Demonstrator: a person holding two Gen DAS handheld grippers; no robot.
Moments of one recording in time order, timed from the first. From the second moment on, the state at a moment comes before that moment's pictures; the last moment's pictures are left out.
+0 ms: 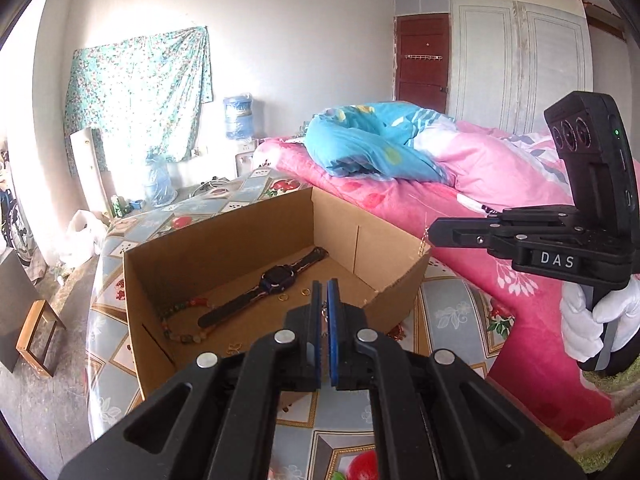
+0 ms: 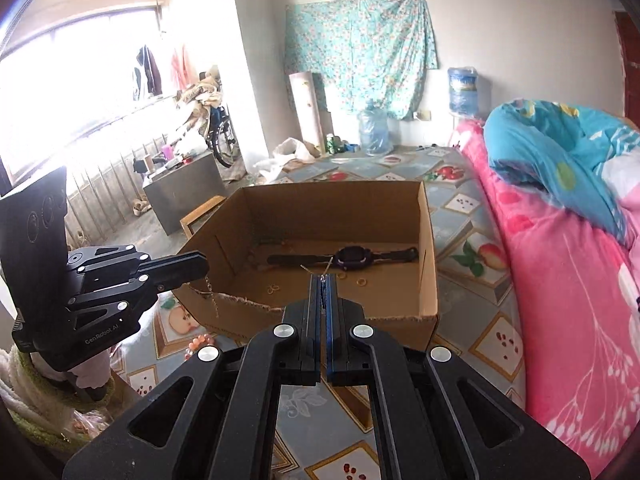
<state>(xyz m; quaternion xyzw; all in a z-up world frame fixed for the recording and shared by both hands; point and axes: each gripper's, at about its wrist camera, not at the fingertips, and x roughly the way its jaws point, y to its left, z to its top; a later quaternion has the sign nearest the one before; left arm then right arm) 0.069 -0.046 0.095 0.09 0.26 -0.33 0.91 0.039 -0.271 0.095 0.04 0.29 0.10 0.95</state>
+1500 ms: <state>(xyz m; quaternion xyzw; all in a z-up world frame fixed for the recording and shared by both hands) 0.273 -0.062 0.062 0.07 0.52 -0.31 0.79 0.142 -0.276 0.080 0.01 0.39 0.17 0.91</state>
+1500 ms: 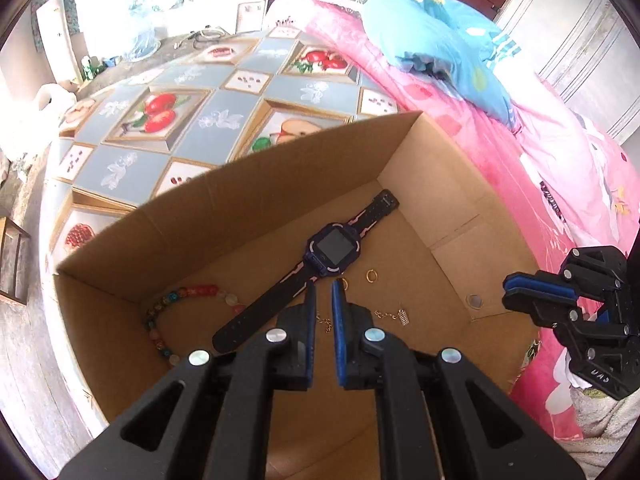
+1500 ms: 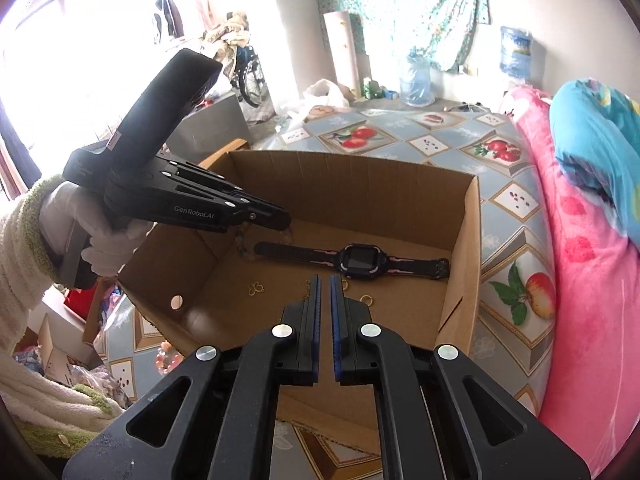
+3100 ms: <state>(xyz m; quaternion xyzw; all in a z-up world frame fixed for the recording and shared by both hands) 0.065 0.000 -0.043 0.07 0.46 -0.24 0.85 0.054 -0.287 -0.039 0.06 0.43 0.00 0.90</state>
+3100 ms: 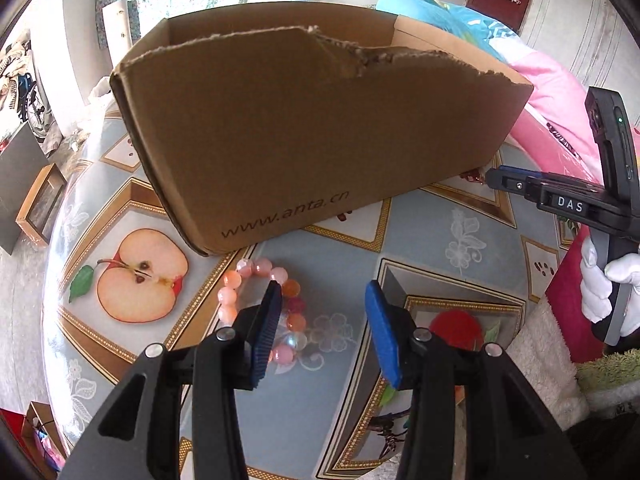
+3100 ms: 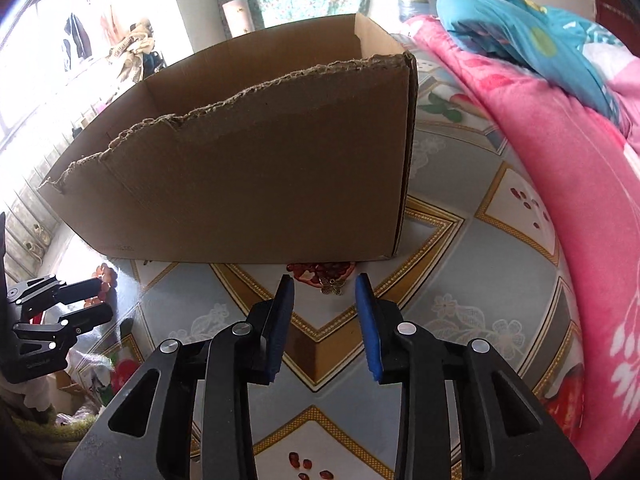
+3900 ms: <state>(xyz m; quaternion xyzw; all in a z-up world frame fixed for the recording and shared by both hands) 0.055 -0.018 -0.049 0.06 0.42 -0.32 0.84 0.050 -0.257 -0.038 0.03 0.48 0.02 0.88</state>
